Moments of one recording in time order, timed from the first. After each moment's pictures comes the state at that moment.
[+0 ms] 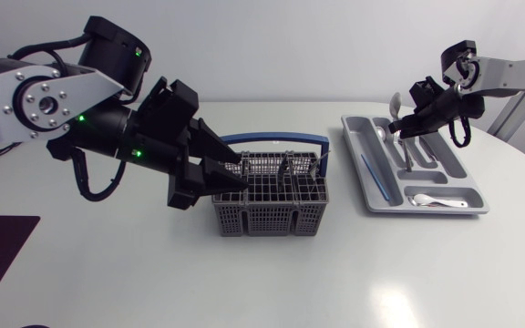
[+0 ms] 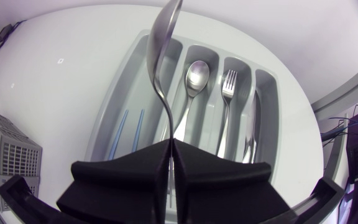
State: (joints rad) left arm -0.44 1.45 1.12 -0.54 0.74 0.61; right arm -0.17 2.12 1.69 -0.57 -0.12 -0.35
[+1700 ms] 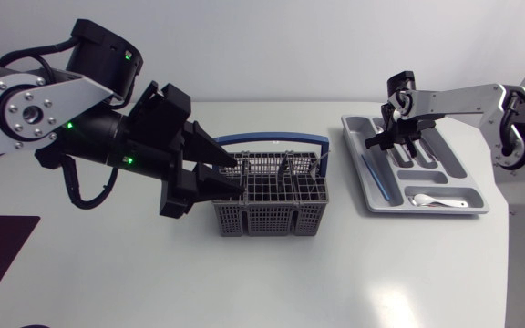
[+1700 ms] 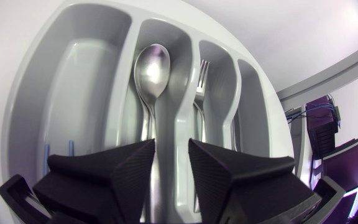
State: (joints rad) left arm -0.44 1.40 1.08 -0.54 0.74 0.61; right arm -0.05 2.44 1.89 -0.41 0.37 -0.25
